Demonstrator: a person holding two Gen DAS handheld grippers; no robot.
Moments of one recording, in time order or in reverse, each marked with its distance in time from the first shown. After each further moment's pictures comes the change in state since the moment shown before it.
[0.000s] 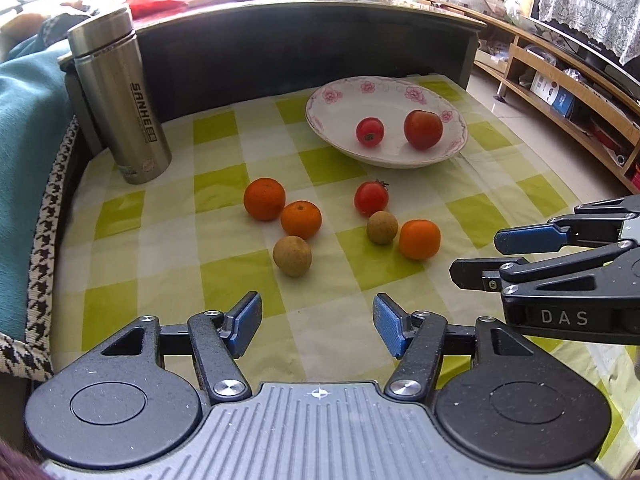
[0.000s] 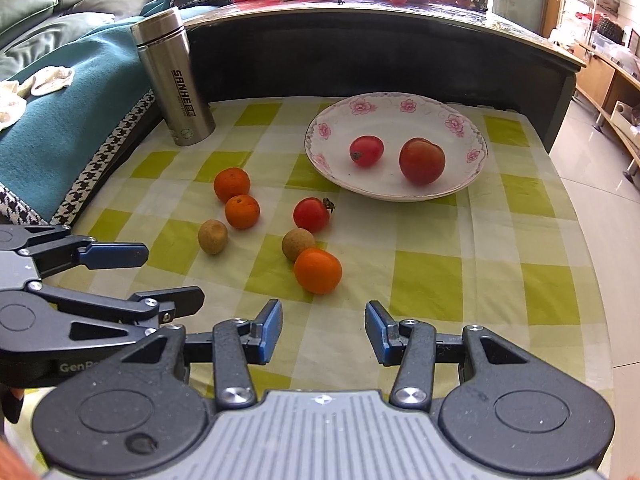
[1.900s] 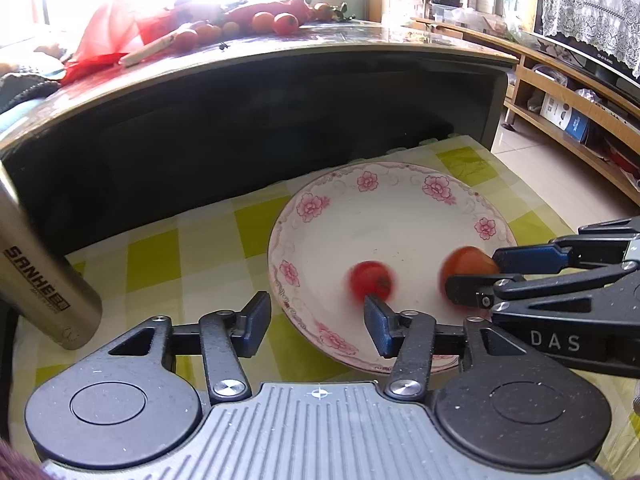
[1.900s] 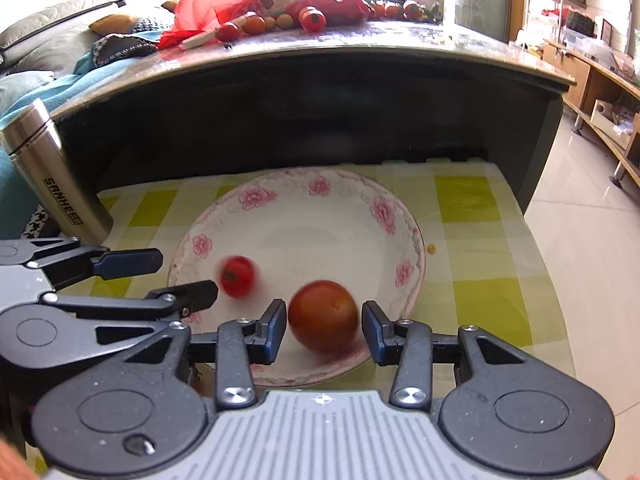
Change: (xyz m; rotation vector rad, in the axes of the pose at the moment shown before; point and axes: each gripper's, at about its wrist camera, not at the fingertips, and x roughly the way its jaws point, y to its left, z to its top) left arm 0.092 -0.023 0.114 0.059 -0.098 0.015; right arm 0.069 -0.083 0.091 0.091 -0.090 -0.040
